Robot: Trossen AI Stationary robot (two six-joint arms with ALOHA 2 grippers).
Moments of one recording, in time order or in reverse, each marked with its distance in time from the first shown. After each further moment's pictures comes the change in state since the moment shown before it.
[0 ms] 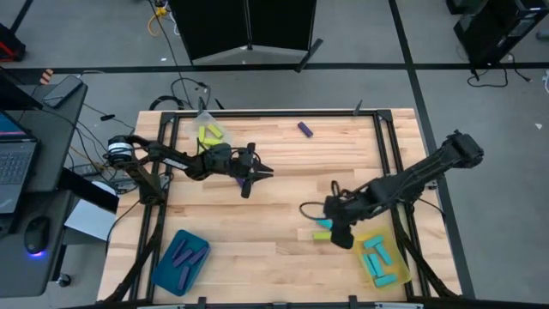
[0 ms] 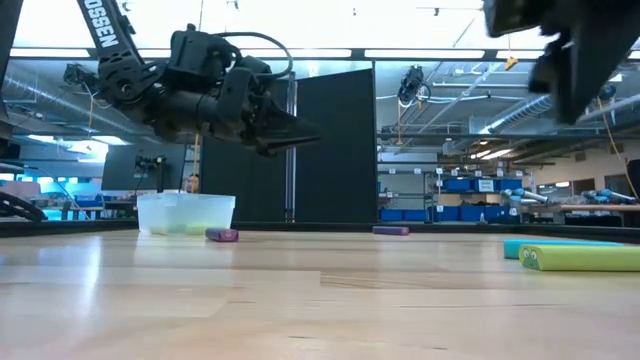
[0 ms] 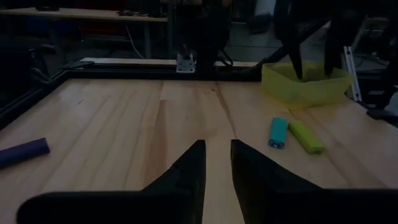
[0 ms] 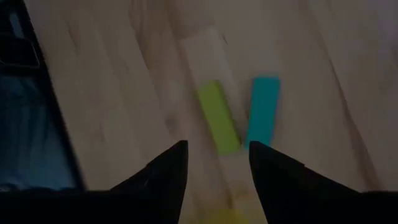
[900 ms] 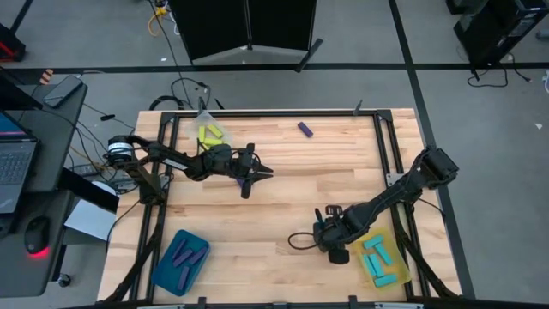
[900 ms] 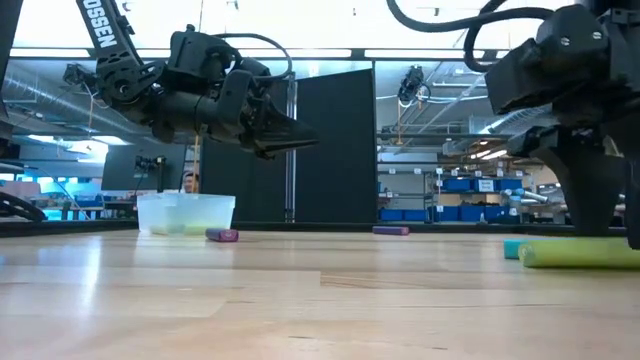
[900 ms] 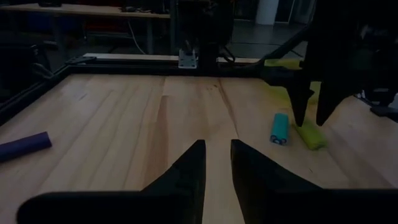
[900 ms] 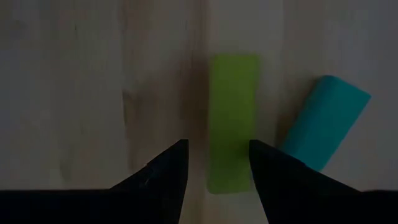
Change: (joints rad) left arm -0.006 0.000 -0.007 -0.007 -0.017 0.001; right arm 0.091 0.350 0.000 0.122 0.043 -0.269
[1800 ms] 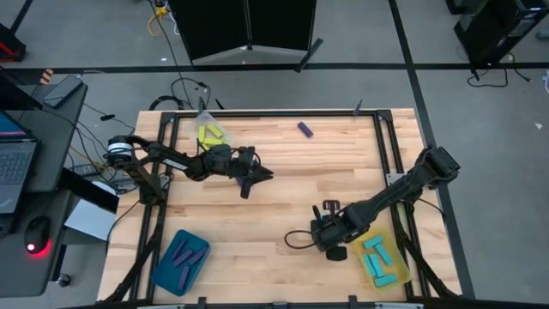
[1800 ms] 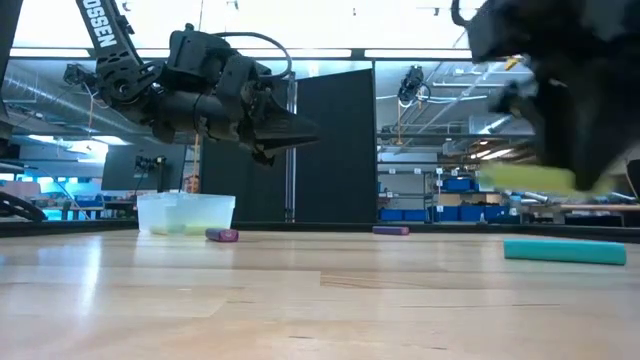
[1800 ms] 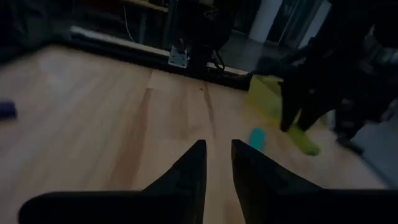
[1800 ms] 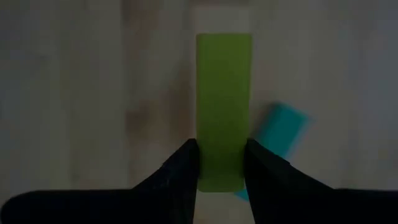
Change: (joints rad) left arm -0.001 0.000 0.000 0.013 0.036 -0.218; right arm -0.017 -0.028 0.130 -0.152 0.097 -0.041
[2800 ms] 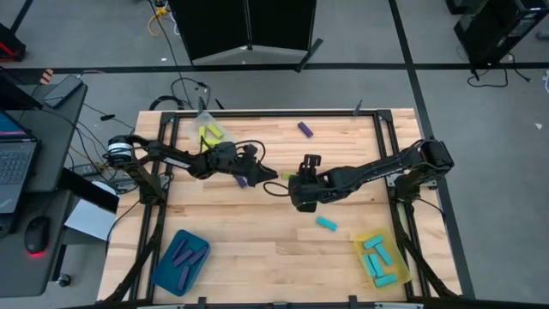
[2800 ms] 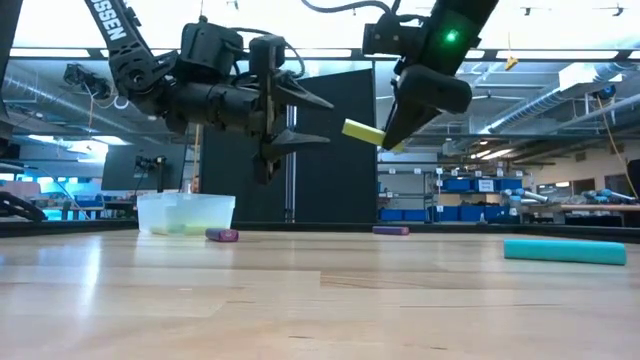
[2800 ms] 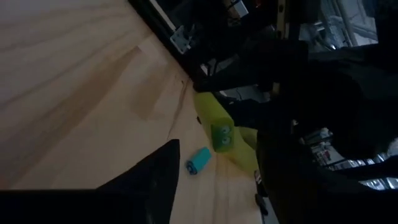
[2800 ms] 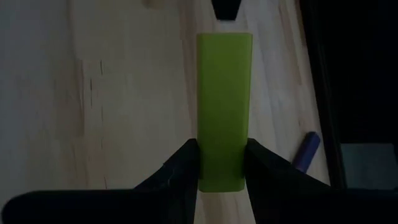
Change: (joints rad) left arm -0.004 0.000 0.081 -0.095 0.012 -0.663; right arm -0.320 -0.002 0.108 0.104 0.486 -0.394
